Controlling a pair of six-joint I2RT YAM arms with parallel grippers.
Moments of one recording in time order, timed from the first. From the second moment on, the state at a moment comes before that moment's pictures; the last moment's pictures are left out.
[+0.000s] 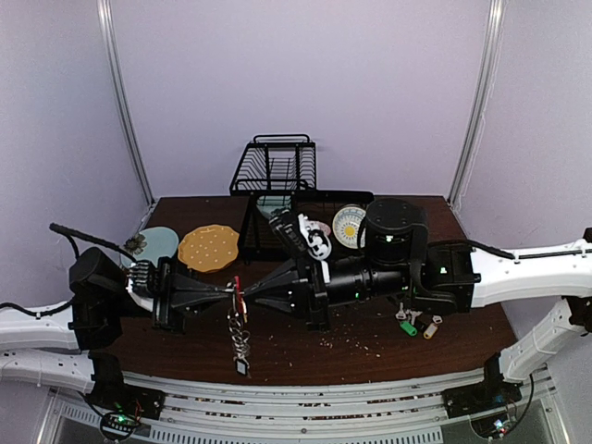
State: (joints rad) left arm -1.04 0.78 0.43 0.69 0.59 0.24; right arm 1.28 1.42 1.15 0.18 -0.37 0.15
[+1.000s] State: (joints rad) left arm -1.04 0.86 0.50 0.64 0.58 0.05; right arm 1.28 1.35 1.14 0.07 -0.41 0.10
